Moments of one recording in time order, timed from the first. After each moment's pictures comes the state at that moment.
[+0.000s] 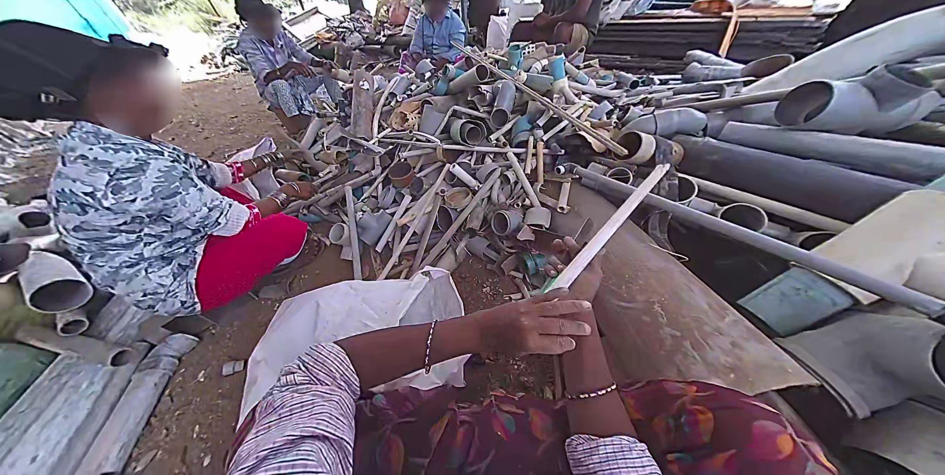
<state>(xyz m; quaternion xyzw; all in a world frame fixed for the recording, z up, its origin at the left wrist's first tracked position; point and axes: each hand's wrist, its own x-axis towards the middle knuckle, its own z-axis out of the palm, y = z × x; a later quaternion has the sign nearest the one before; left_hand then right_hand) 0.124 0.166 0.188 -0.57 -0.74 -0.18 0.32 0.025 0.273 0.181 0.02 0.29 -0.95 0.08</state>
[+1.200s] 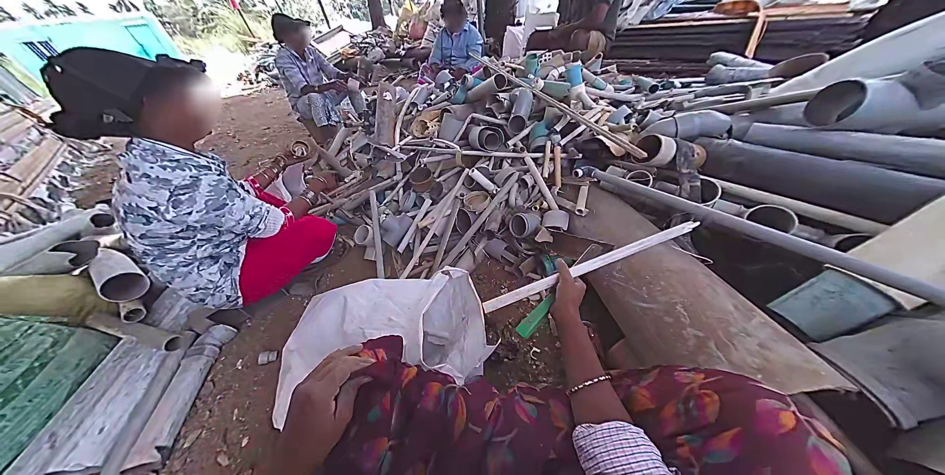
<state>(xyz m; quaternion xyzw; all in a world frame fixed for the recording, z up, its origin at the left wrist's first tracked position) 0.400 0.043 0.190 0.08 -0.91 -0.12 0.38 0.040 0.240 0.135 0.14 0.64 -0.76 0.04</state>
